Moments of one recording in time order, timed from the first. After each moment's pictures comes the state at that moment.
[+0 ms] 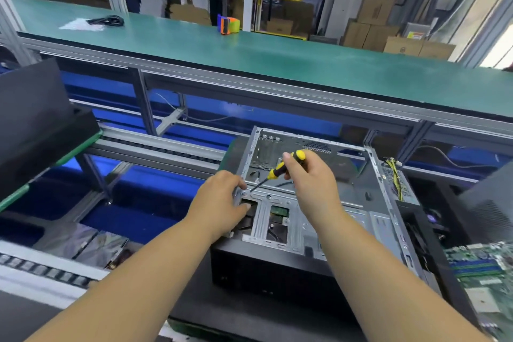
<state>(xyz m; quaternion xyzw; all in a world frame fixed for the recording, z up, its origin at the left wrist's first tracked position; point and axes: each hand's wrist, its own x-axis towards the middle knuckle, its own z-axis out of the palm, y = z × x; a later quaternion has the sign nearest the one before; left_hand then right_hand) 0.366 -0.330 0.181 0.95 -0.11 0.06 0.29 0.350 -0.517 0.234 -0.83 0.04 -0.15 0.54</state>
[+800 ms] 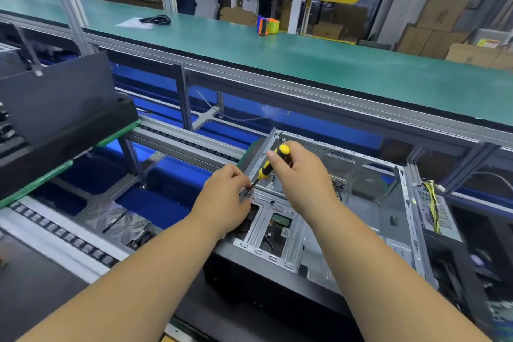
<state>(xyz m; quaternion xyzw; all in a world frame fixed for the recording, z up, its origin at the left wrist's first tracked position) 0.373 -0.353 0.171 0.95 -0.06 0.14 0.26 0.385 -0.520 0.242 -0.91 -0.11 -0.10 0.40</state>
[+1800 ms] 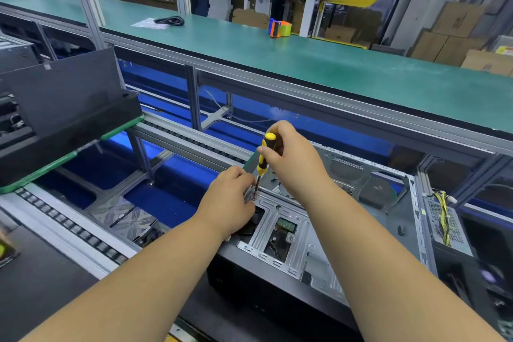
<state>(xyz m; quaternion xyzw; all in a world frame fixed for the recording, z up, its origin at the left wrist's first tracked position) 0.373 -0.351 0.176 0.96 -0.06 0.13 0.25 0.412 -0.496 0.264 -0.90 -0.19 -0.08 0.38</state>
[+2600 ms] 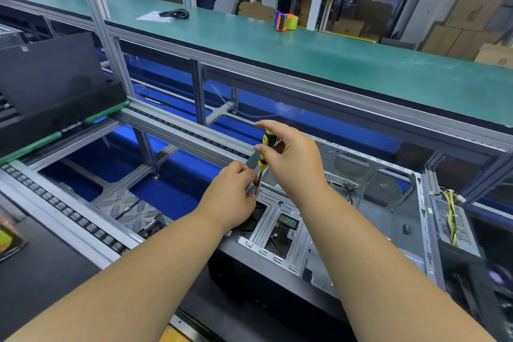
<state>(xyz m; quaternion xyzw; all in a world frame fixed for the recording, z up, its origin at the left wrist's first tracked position) 0.379 -0.351 0.169 0.95 -0.06 0.14 0.26 0.411 -0.491 0.251 -0.86 -0.22 -0.15 0.43</state>
